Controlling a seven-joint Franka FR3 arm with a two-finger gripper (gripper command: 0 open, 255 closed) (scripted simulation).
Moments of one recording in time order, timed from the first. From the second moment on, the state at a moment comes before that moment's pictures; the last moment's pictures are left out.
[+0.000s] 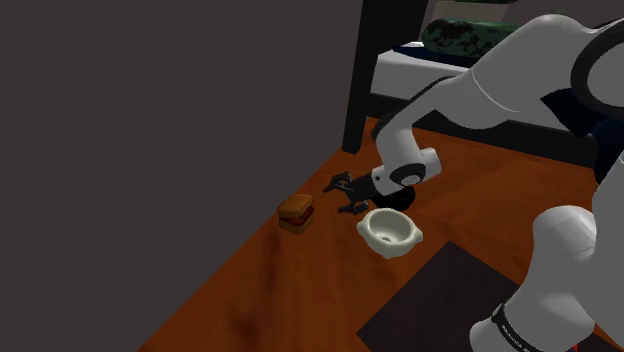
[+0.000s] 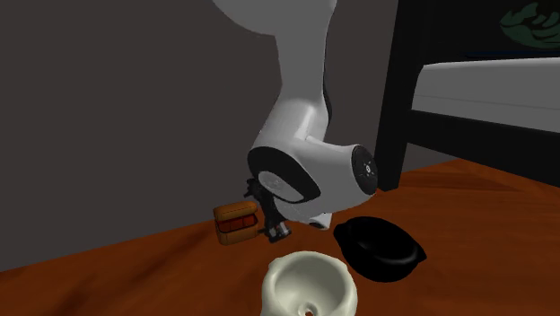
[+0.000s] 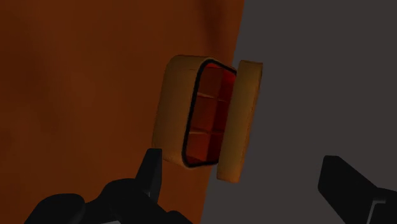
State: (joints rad) arm 0.68 0.15 -0.67 -2.49 1.99 2.49 -0.85
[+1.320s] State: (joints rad) arm 0.64 0.46 -0.60 -2.29 2.26 2.31 -0.86
